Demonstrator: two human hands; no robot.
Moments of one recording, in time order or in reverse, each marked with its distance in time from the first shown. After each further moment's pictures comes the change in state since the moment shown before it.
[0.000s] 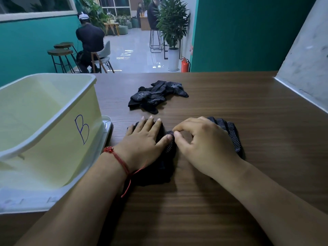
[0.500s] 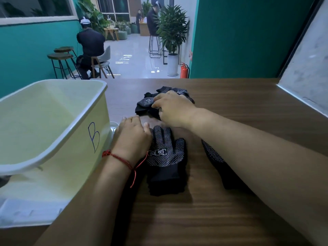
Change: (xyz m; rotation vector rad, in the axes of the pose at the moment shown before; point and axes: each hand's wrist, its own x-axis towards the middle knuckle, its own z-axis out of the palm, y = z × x) left_hand 0.021 -0.042 -0.015 -0.216 0.310 -0.260; right_hand 0.160 -0.022 0.067 -0.308 -0.489 -0.208
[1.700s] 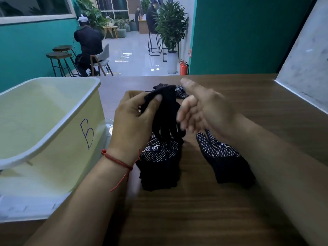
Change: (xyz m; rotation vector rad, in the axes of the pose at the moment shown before) left_hand -0.032 0.046 -0.030 -0.708 0.410 0.346; right_hand -0.130 0.006 -0.051 1.295 0.070 0.275
